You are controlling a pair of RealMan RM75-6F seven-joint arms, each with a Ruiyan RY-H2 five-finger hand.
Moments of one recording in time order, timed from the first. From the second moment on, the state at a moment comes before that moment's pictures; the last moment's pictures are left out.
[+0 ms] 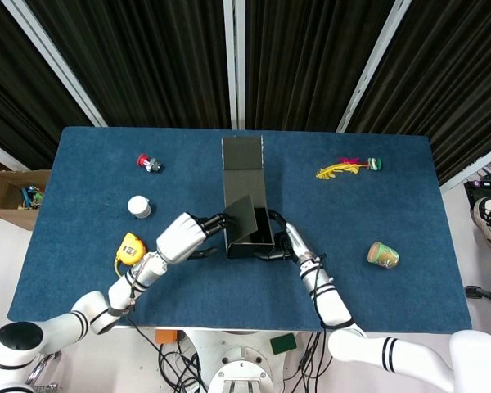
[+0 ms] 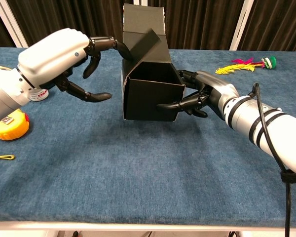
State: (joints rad) left arm -0.71 -1.83 -0.07 -0.88 1.82 1.44 -0.23; right arm 0.59 -1.83 0.31 -1.44 -1.06 0.91 0.27
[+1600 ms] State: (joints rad) left arm -0.80 -1.98 0.09 -0.56 1.83 1.42 -0.24; right arm 0.62 -1.80 0.24 -1.30 -1.20 0.88 0.31
